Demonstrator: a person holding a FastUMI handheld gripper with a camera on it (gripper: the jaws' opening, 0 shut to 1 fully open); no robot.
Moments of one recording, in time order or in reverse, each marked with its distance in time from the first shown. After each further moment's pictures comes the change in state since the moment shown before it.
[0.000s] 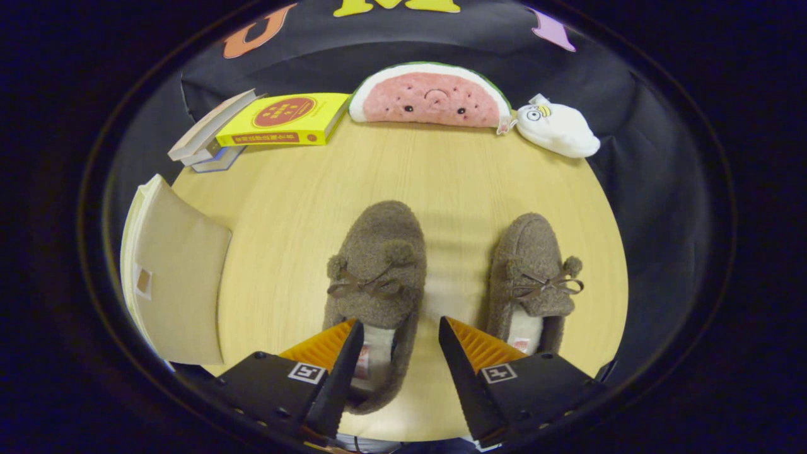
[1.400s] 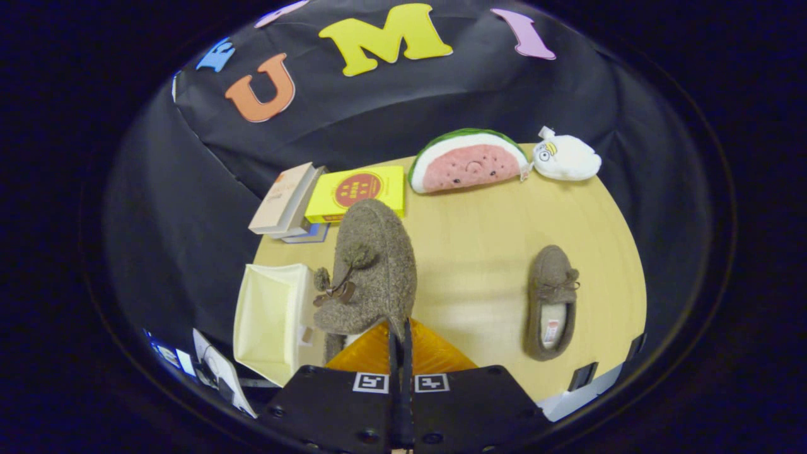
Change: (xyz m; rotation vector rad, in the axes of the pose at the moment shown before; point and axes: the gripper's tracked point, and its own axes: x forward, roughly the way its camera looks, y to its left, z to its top) arm -0.187 0.108 0.058 0.180 -0.153 0.310
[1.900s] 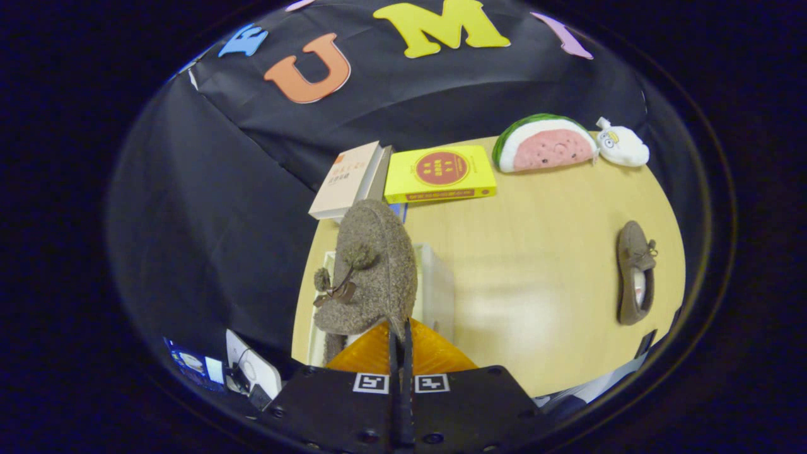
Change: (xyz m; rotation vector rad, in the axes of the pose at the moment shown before) arm 0.038 0.169 -0.055 -0.006 0.079 0.114
